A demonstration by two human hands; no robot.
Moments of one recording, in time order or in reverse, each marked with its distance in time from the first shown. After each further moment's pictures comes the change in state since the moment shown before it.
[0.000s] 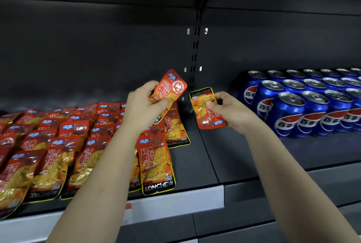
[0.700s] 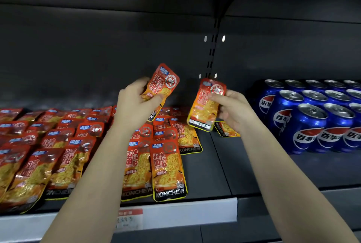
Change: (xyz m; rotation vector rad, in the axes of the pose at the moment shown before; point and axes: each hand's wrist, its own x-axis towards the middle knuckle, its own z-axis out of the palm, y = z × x) left_hand 0.003 -0.008 -0.040 0.060 0.160 -0.019; right_hand 0.027 -0.020 0.025 0.459 -0.022 -0.115
